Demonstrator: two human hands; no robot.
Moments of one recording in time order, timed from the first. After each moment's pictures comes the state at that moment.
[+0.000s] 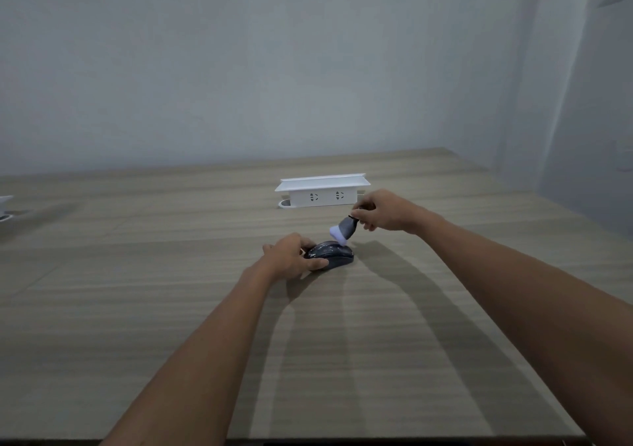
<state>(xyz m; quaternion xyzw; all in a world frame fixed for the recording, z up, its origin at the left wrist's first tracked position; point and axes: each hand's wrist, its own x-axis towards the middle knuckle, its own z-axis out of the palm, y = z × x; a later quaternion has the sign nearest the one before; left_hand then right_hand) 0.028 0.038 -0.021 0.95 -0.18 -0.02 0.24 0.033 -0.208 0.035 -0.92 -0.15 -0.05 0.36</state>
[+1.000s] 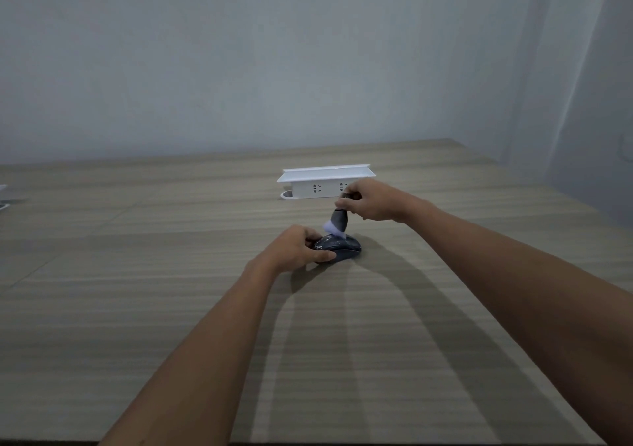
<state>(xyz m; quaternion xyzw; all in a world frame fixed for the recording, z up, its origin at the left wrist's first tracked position) 0.036 0.036 -0.027 0.90 -0.20 -0.06 0.38 0.049 -0.180 0.041 -0.94 -0.18 -0.07 0.28</state>
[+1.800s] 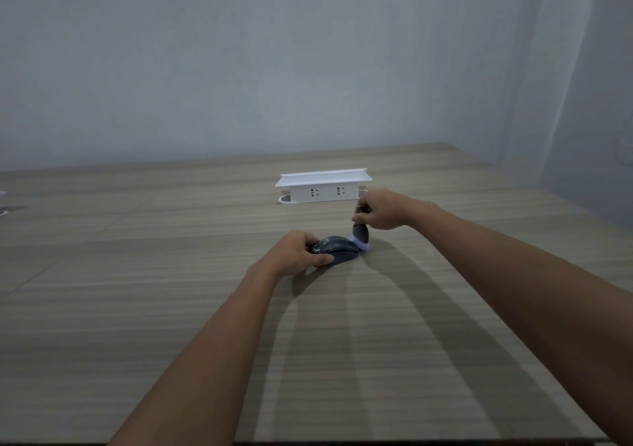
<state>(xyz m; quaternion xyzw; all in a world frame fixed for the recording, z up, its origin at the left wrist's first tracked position) 0.029 0.030 -0.024 0.91 -0.19 -0.05 0.36 0.044 -0.199 0.038 -0.97 -0.16 -0.04 0.15</state>
